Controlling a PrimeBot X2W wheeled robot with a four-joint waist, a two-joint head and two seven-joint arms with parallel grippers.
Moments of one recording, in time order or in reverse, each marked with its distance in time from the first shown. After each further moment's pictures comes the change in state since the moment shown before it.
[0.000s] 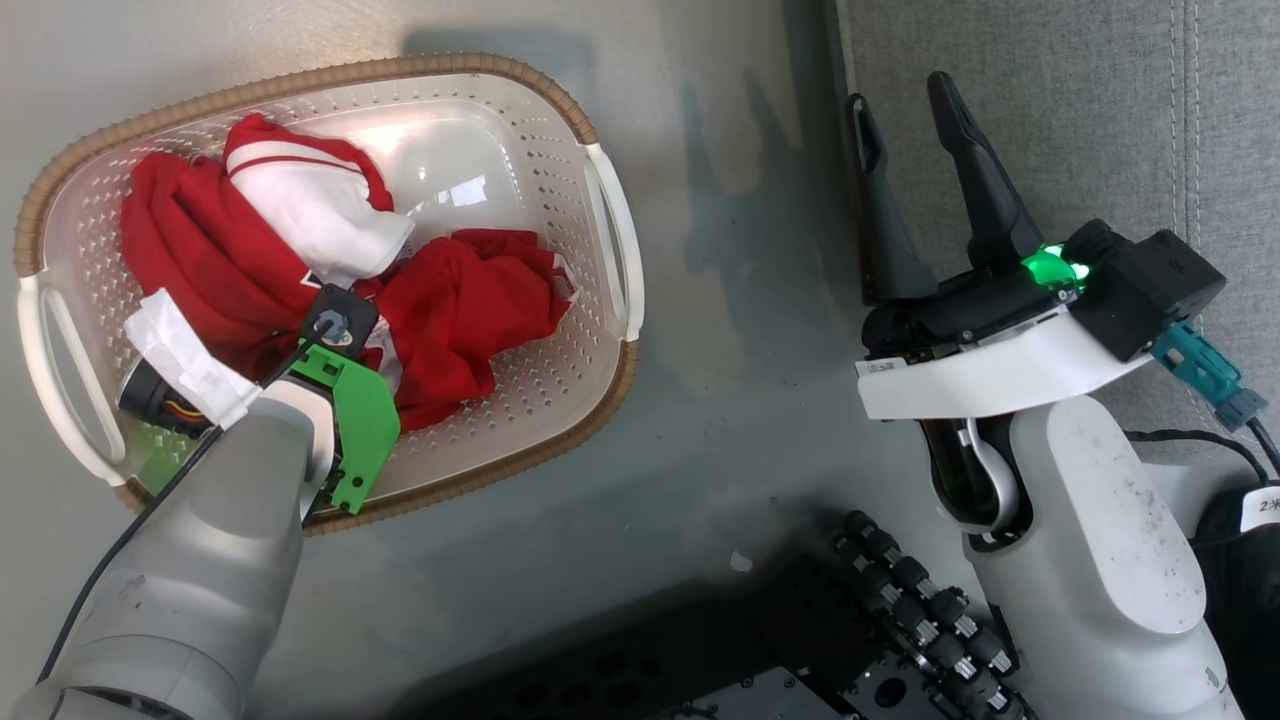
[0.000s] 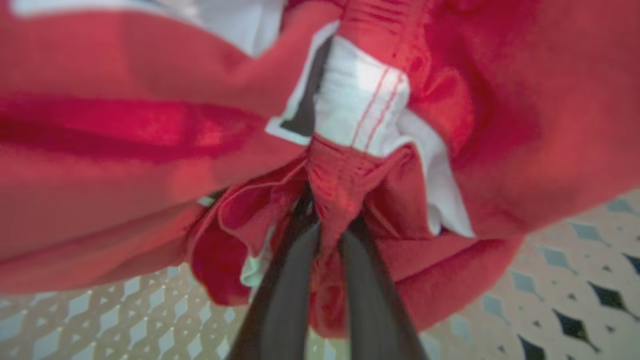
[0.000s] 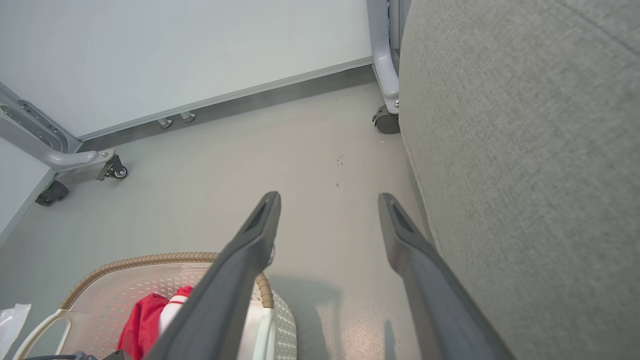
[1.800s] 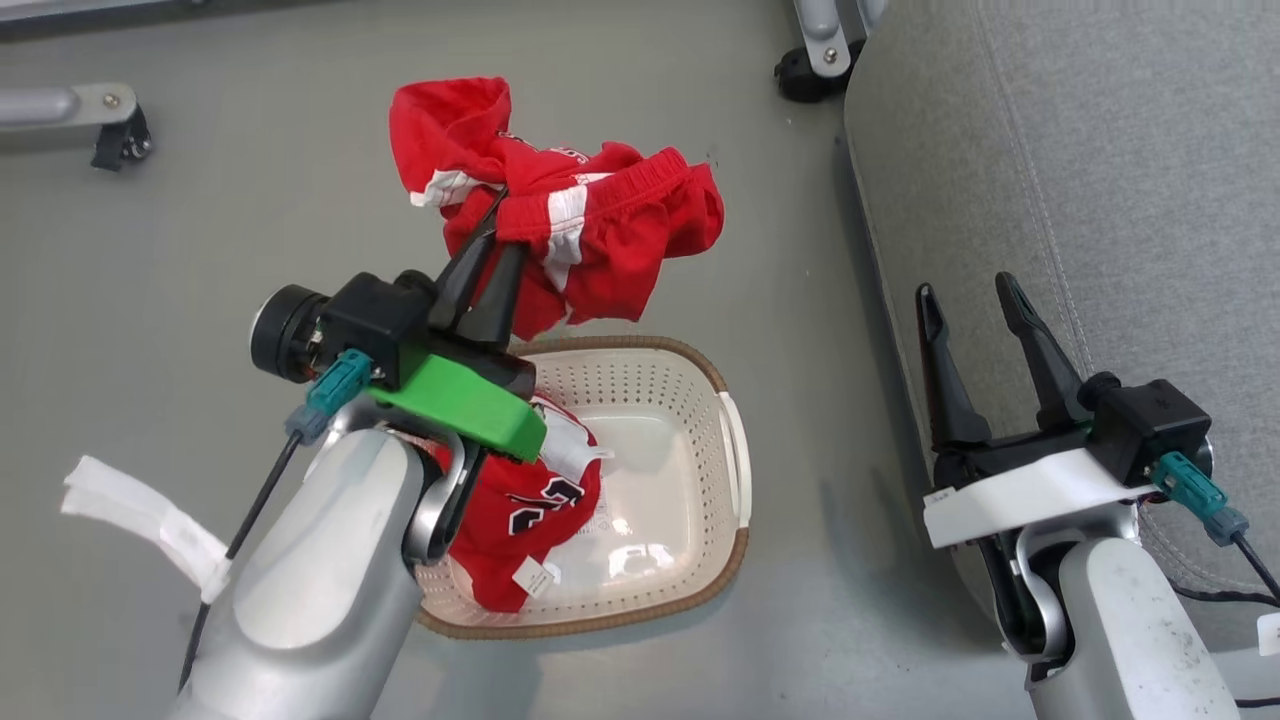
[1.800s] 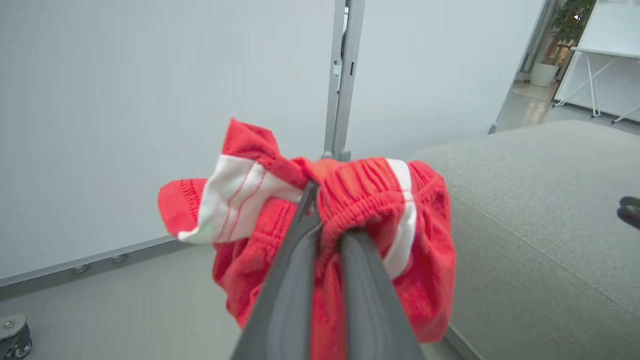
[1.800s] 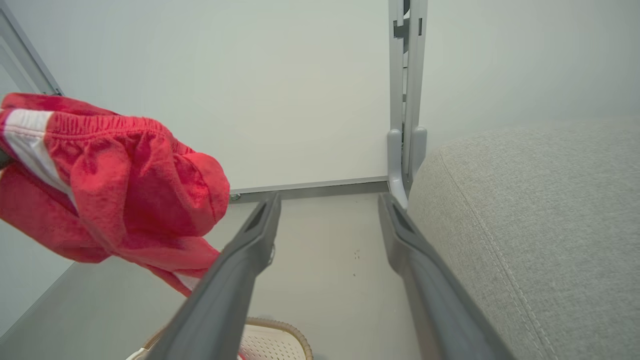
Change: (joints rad) left arm 0.315 0.003 0.148 -0.937 -0.209 0.080 -0.315; right arm 0.265 0.001 -0.154 0.026 -0.169 0.000 0.064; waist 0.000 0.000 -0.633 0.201
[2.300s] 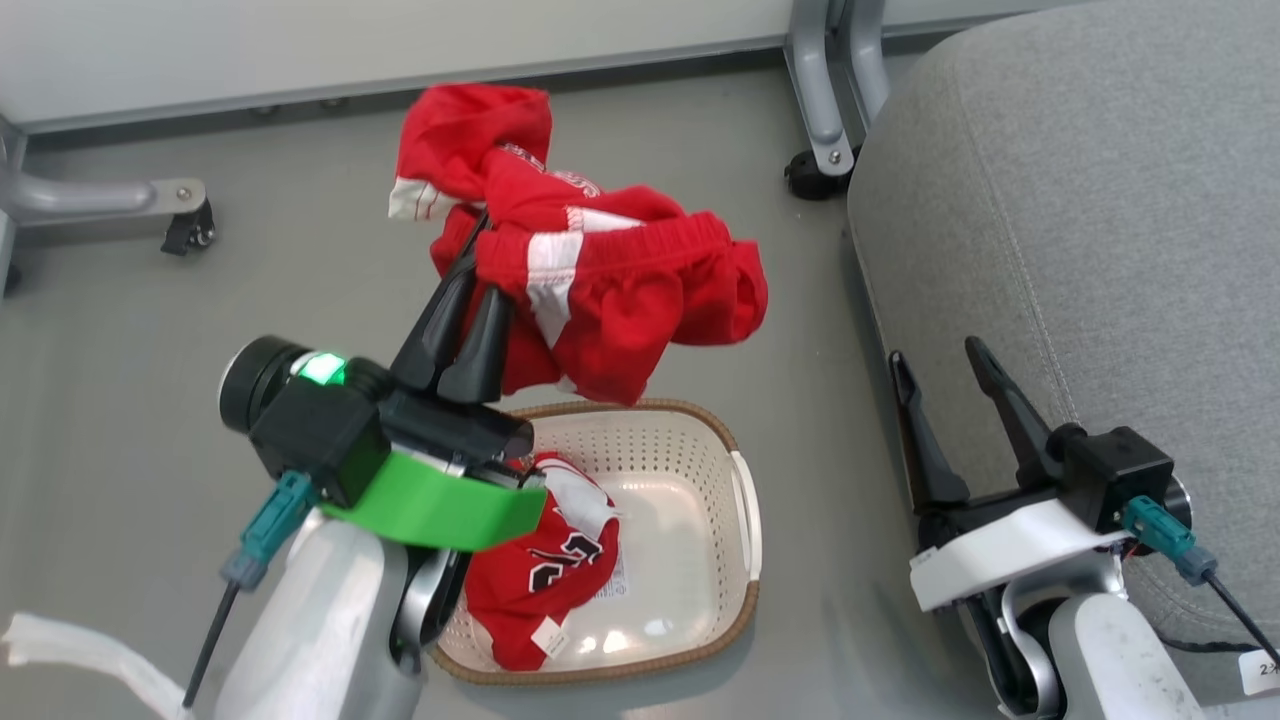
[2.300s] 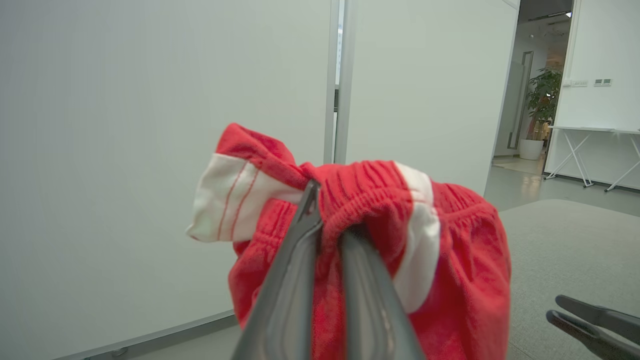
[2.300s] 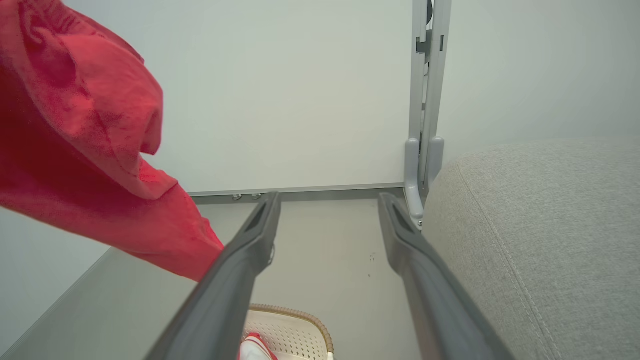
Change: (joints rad) left arm 0.218 -0.036 0.141 -0.364 0.093 -0.031 0.000; right arm 0.095 0.000 0.031 -0.046 -0.015 0.000 0.067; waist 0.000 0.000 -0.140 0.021
